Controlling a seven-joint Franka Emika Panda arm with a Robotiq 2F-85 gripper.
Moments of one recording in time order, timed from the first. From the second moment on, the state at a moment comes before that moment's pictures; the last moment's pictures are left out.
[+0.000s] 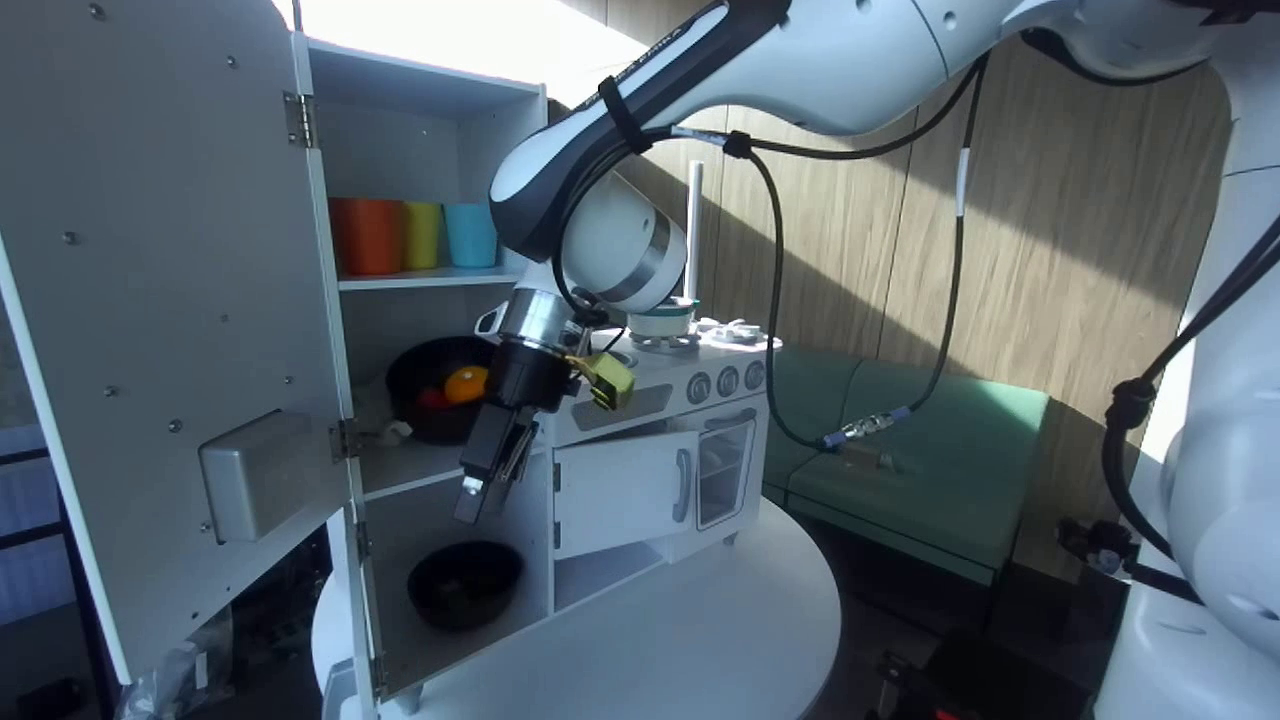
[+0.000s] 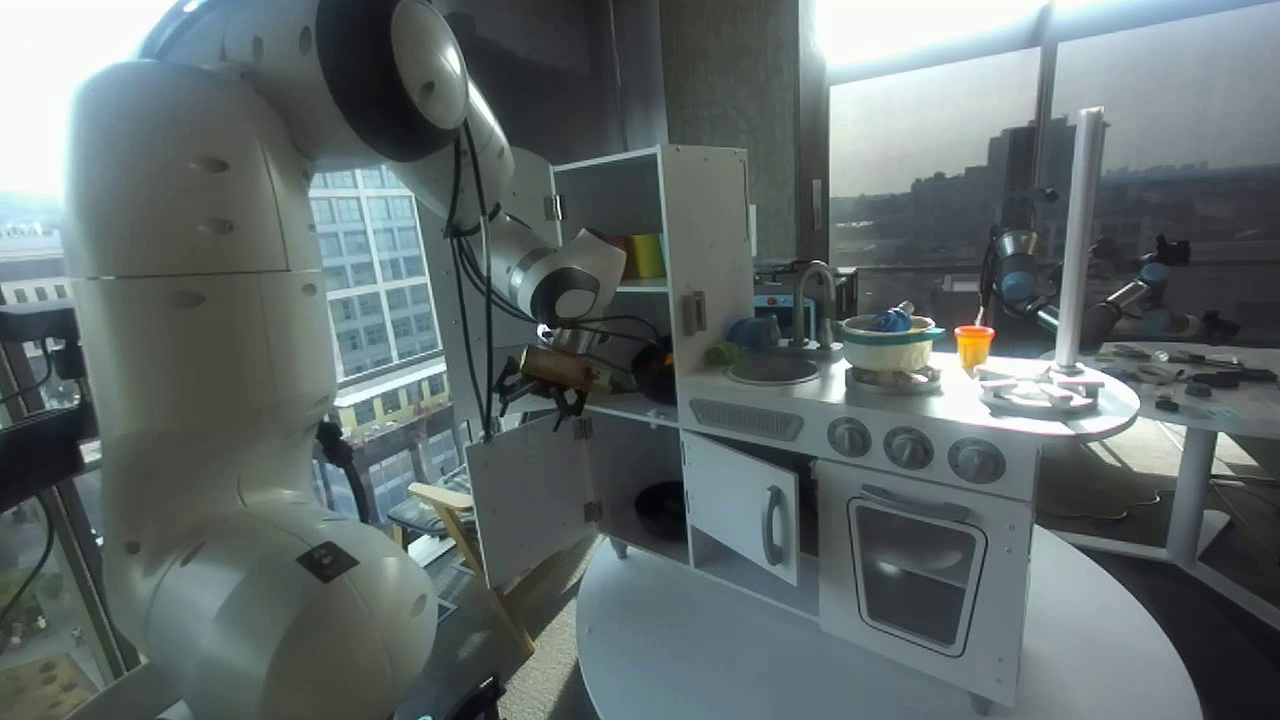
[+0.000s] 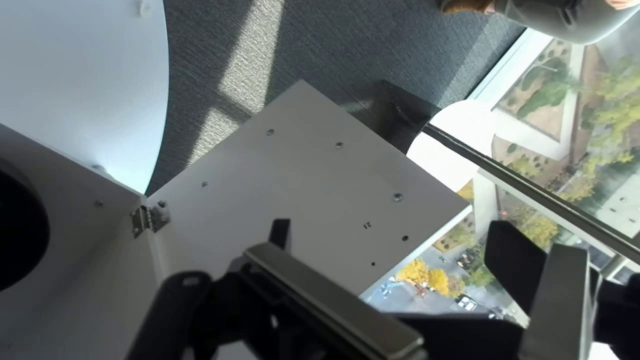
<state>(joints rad) 0.10 0.08 0.29 -2.17 0.62 2.21 -0.83</state>
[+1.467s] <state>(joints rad) -0.01 -0.33 -0.13 -2.44 0.24 2.27 -0.49</state>
